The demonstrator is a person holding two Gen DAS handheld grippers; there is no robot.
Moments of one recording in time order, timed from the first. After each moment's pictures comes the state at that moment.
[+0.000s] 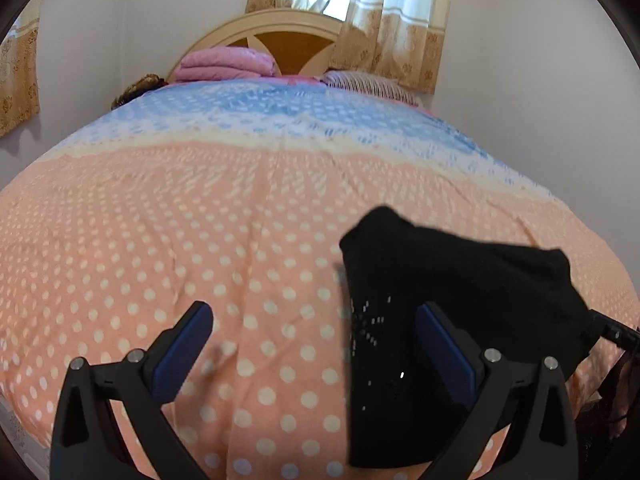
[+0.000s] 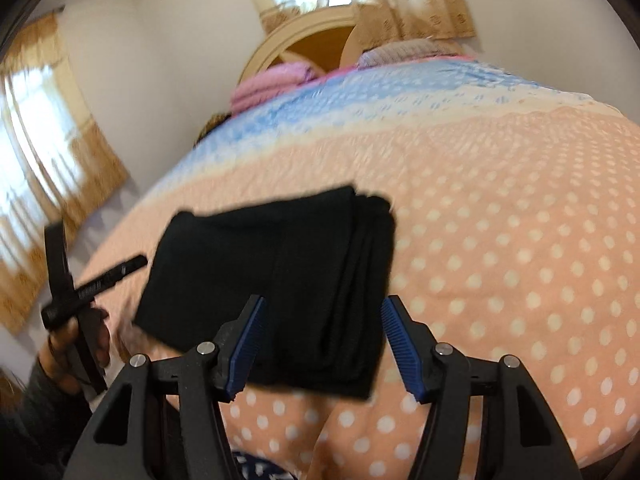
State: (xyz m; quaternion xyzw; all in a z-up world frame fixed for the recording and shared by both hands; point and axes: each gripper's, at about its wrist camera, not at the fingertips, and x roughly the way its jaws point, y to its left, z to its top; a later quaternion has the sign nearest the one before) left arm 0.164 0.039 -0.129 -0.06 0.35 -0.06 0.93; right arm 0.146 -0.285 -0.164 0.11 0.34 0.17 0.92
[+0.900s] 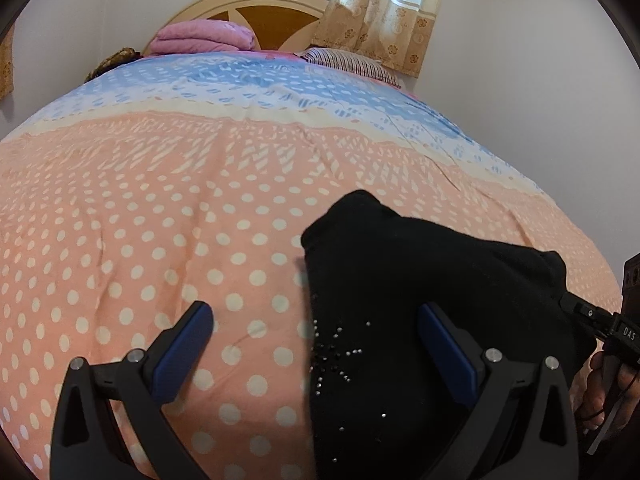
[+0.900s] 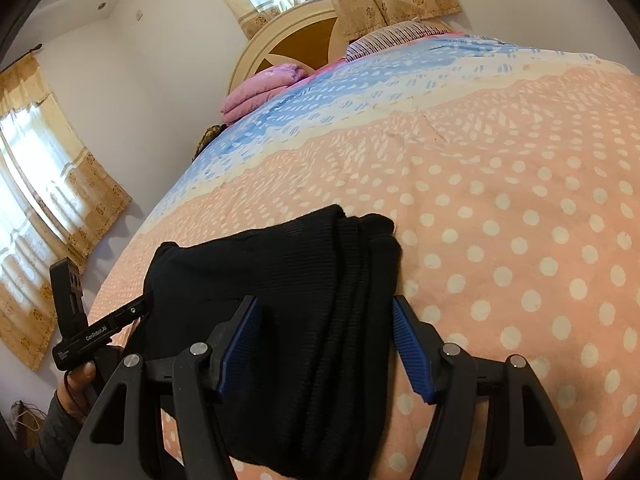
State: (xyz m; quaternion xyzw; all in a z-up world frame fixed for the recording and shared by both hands) left arm 0.197 0.018 -0.156 -0.09 0.38 -0.11 0.91; right arm 0.199 -0.280 -0.188 0.17 0.35 0.18 0.90
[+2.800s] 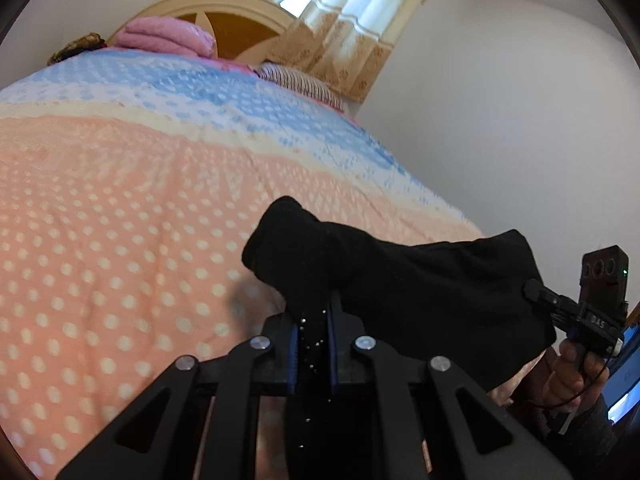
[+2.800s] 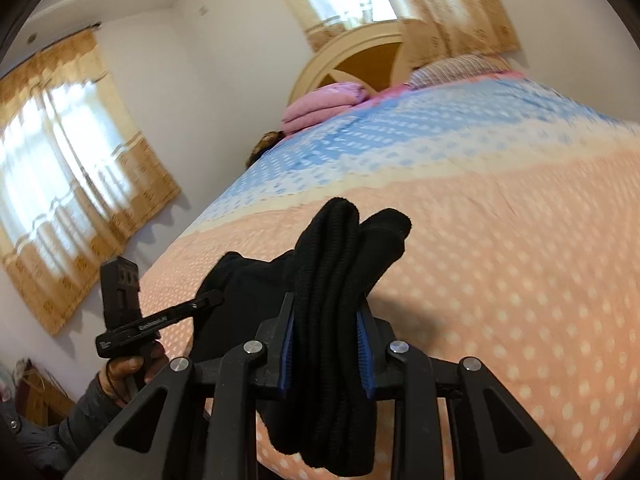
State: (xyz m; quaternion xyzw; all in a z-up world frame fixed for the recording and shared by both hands) left arm 0.175 0.052 -0.120 -0.18 0.34 -0.23 0.90; right arm 0.176 -0.234 -0.104 0.12 0.30 0.27 0.91
